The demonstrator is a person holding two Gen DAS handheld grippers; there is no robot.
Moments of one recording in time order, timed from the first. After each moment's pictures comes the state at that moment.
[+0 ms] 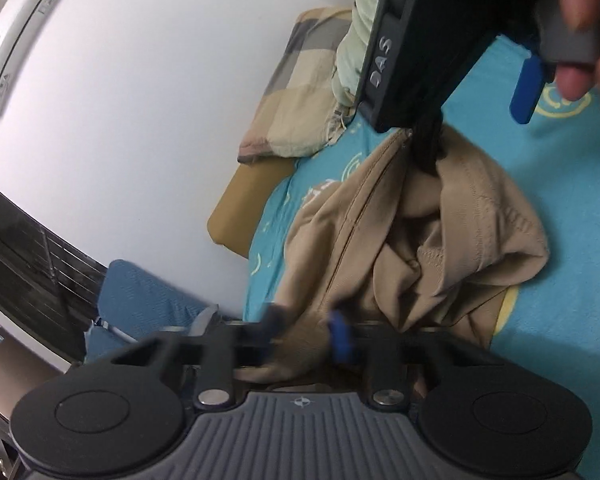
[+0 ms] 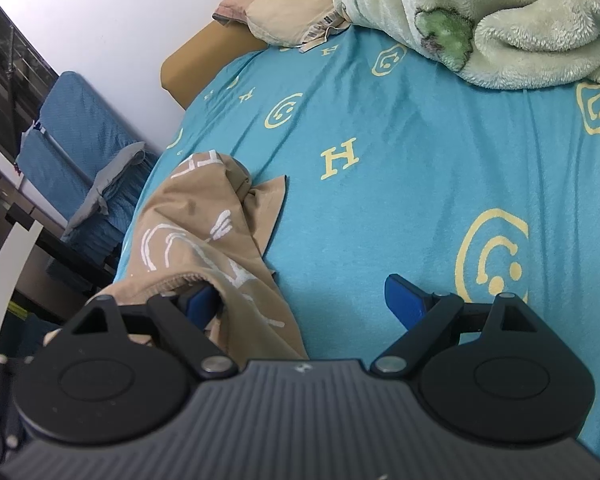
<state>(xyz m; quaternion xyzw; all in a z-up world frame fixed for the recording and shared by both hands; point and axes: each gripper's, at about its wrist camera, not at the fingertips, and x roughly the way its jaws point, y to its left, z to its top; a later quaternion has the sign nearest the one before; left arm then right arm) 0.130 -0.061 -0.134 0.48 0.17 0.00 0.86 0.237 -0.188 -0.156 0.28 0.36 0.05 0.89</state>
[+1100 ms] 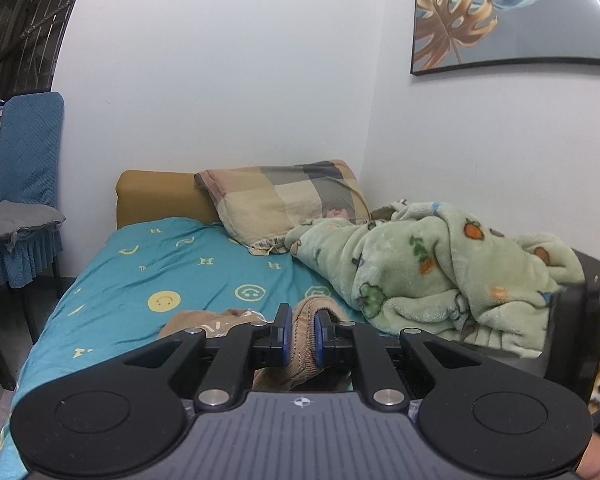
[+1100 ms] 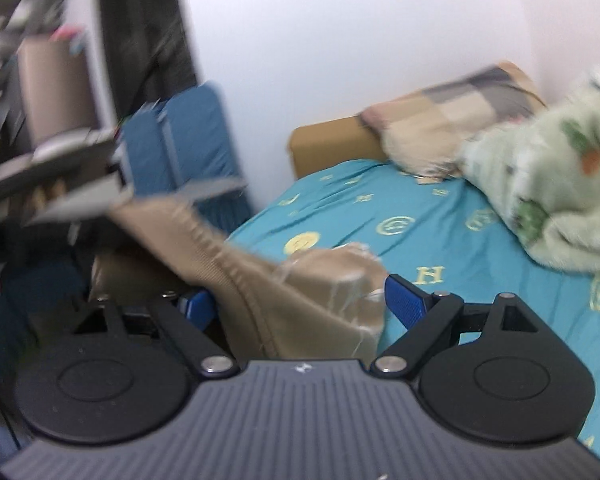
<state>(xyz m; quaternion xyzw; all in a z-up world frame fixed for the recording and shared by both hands) 0.046 0.037 0.011 -0.03 0.17 -0.19 0.97 0.127 -0.147 -0.073 0.14 0.17 0.15 0.96</state>
